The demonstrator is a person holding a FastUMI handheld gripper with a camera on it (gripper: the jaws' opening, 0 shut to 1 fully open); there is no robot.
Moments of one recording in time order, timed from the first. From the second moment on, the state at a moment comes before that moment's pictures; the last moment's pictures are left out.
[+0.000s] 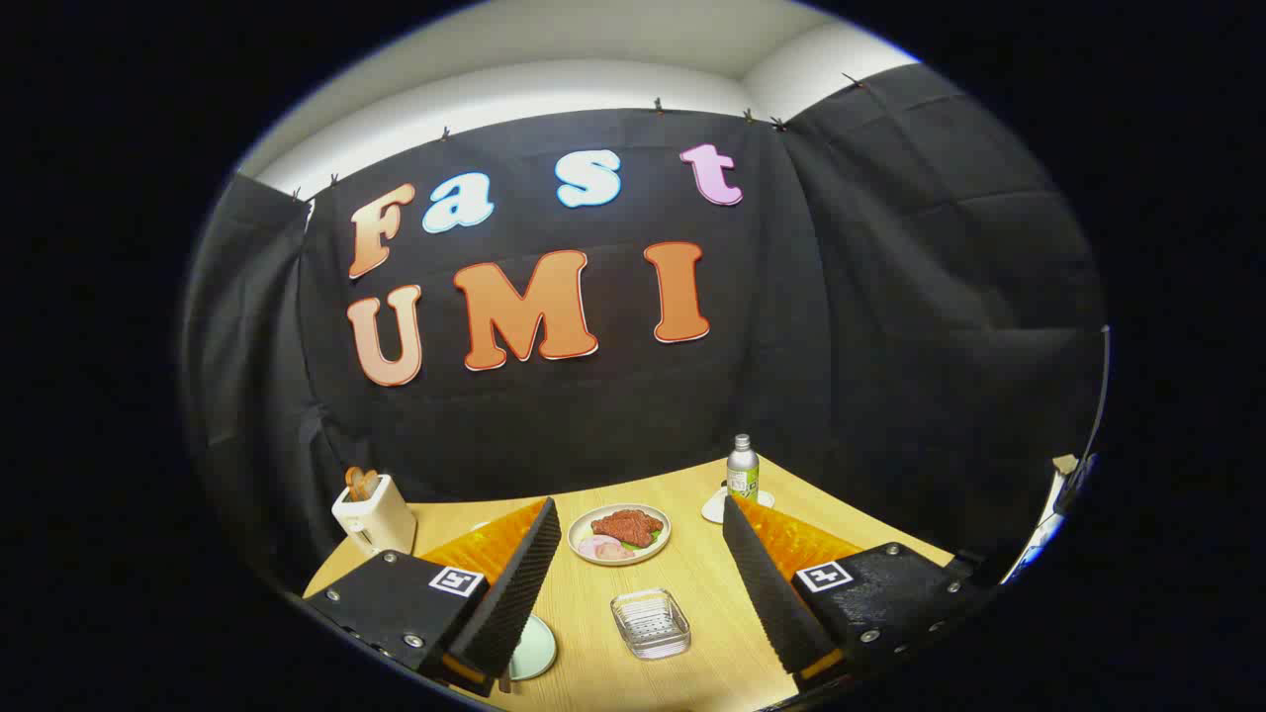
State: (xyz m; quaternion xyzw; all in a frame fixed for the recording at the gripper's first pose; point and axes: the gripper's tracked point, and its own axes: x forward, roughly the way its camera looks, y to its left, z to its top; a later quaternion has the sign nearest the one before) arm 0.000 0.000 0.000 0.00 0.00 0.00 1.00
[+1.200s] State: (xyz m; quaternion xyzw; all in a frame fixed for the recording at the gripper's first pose) arm 0.000 0.119 -0.083 -0.07 0.09 0.09 0.99
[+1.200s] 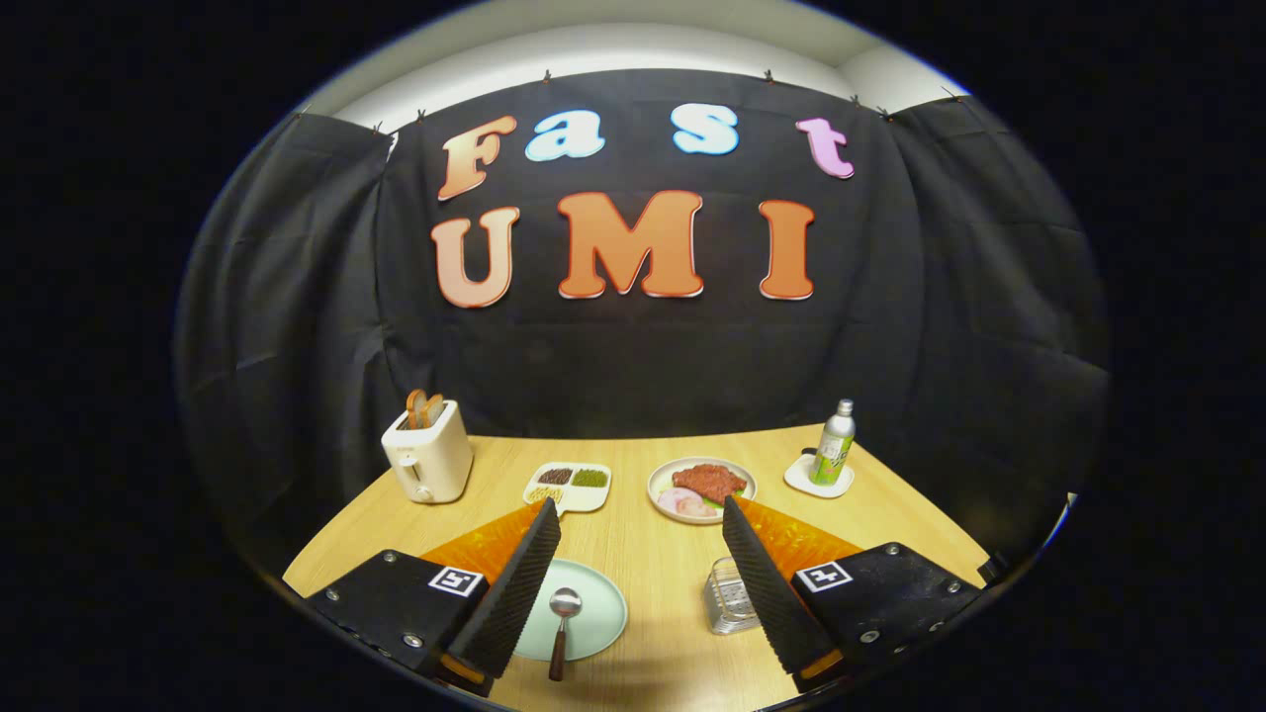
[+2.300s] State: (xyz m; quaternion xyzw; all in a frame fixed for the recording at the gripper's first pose) arm -0.002 0.167 -0.309 -0.17 0.35 0.13 0.91
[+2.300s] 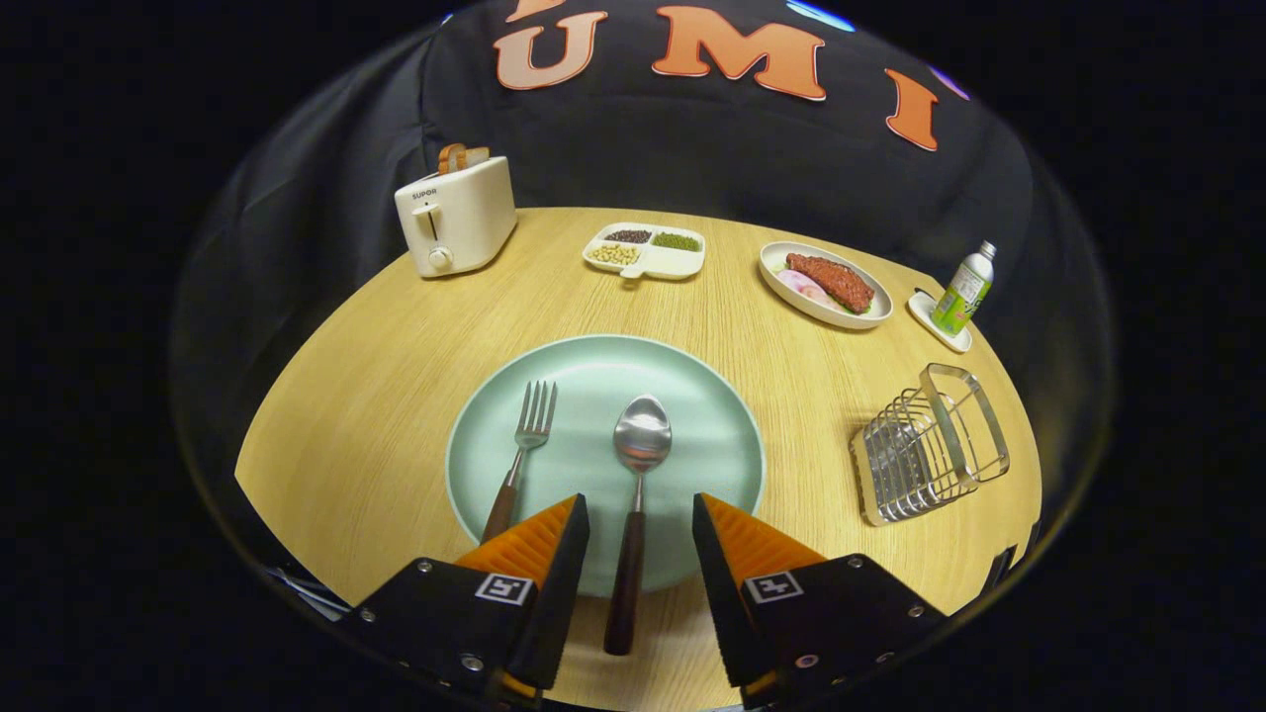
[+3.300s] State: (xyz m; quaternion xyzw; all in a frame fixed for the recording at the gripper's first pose) arm -0.007 0.162 -0.312 -0.15 0.41 0.13 0.89
